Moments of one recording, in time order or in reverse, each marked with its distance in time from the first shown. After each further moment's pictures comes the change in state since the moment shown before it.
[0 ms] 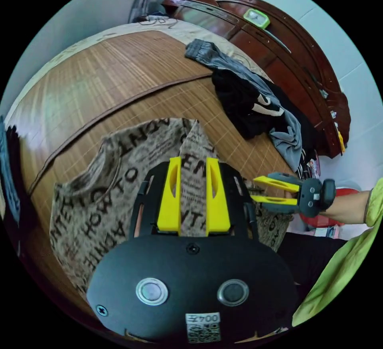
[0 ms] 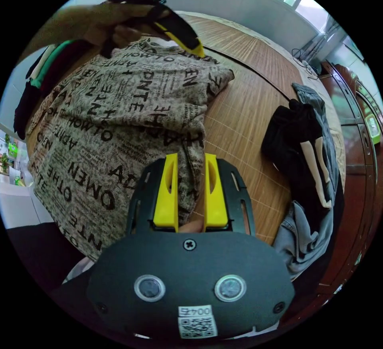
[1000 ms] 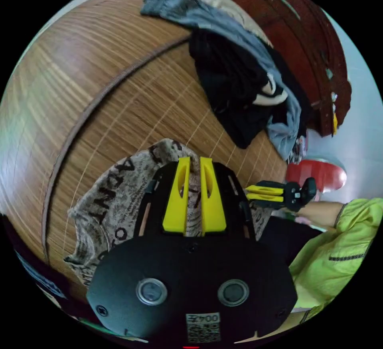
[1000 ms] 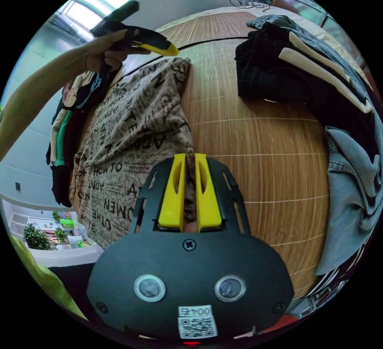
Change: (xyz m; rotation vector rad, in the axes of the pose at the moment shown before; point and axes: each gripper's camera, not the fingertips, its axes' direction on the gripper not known) left arm 0.058 -0.124 0.065 -0.317 0.124 0.074; right arm 0.115 0.051 0.041 0.077 -0.369 0.466
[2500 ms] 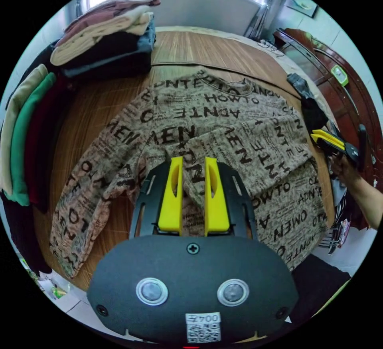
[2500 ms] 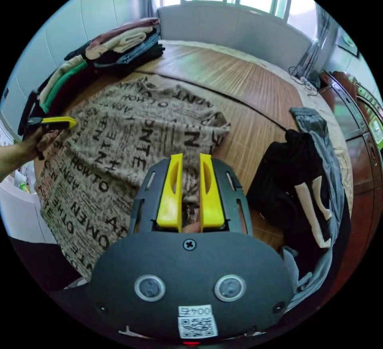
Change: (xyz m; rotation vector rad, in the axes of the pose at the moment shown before) left arm 0.037 0.587 -0.095 0.516 -0.437 -0.712; right arm -0.190 -0.089 0.041 0.114 0.245 -0.501
